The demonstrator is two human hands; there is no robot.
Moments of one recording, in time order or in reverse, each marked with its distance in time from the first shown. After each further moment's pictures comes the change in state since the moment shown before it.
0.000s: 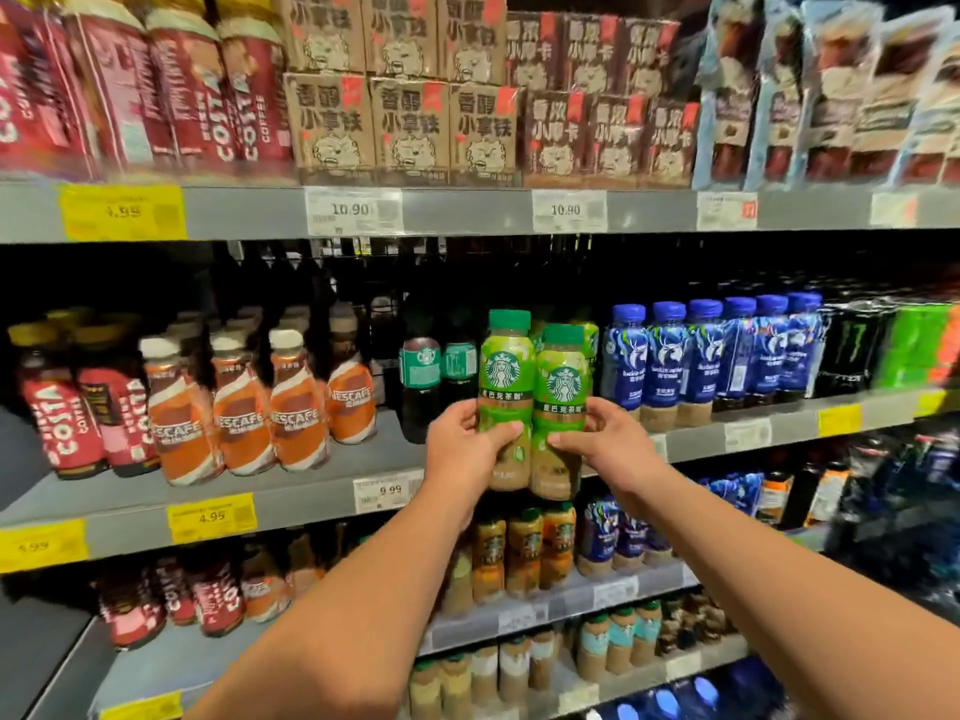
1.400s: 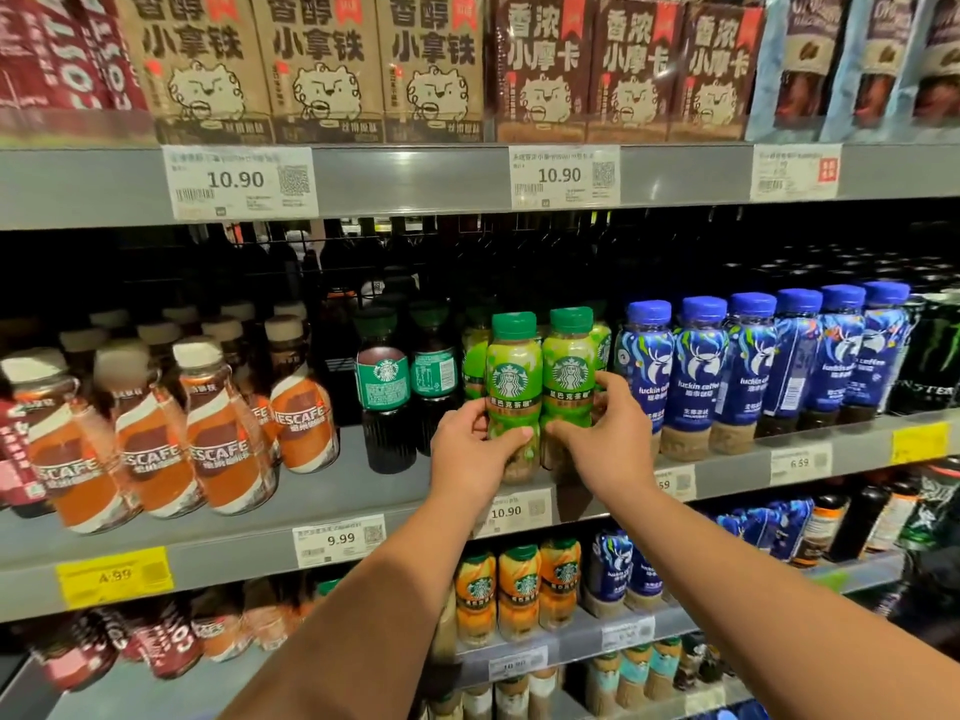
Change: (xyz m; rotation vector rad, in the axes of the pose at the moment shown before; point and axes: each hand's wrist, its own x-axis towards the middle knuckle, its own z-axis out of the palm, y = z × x) left_hand 0.087 -0.041 0.045 0.324 0.032 0.104; right_hand 0.096 0.033 -0.010 -0.479 0.362 -0.237
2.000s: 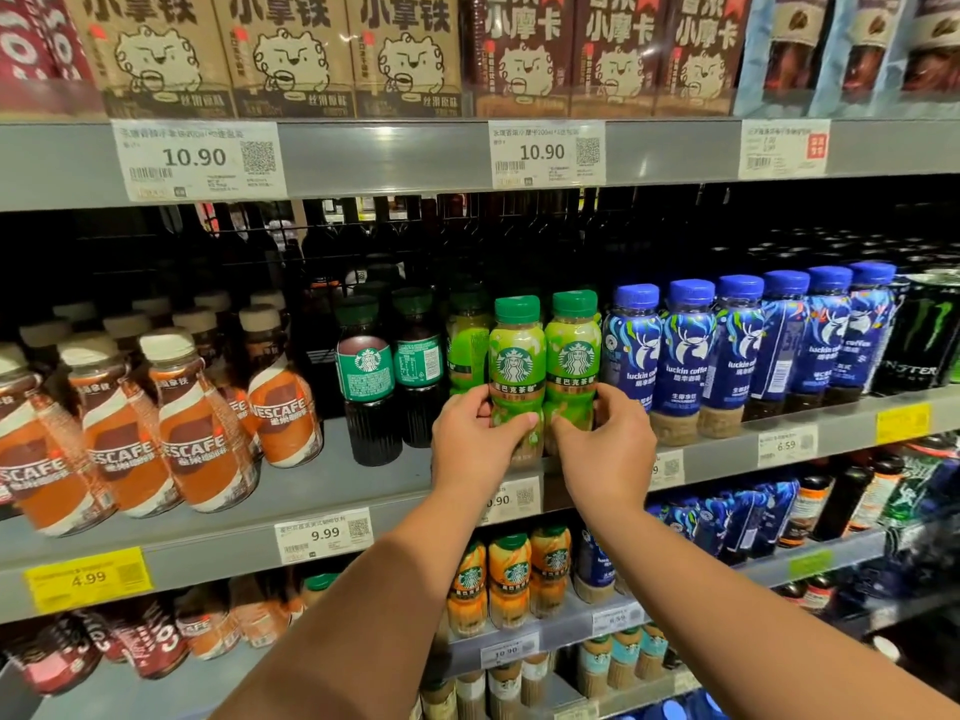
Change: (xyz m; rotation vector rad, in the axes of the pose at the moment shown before) left_hand -0.001 0.003 0.015 0.064 0.045 0.079; right_hand -0.019 0.009 0.006 -0.055 0.249 0.066
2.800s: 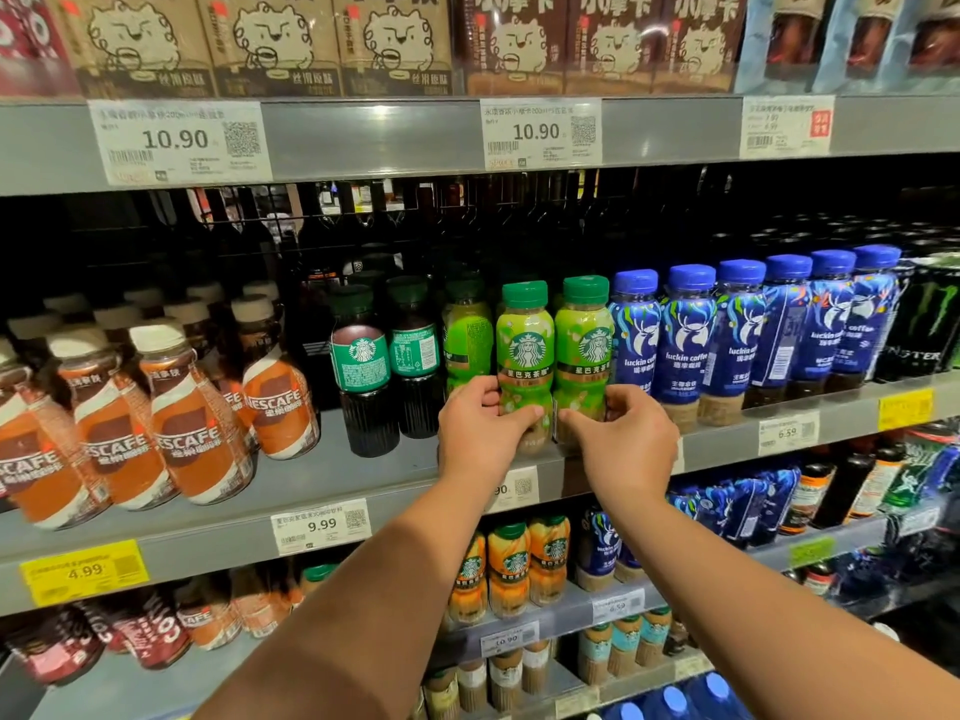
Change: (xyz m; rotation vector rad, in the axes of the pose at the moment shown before) left_hand 0.001 0.001 0.012 -0.054 -0.007 -0.078; right_hand 0.007 0.011 -0.012 -0.039 0.012 0.060
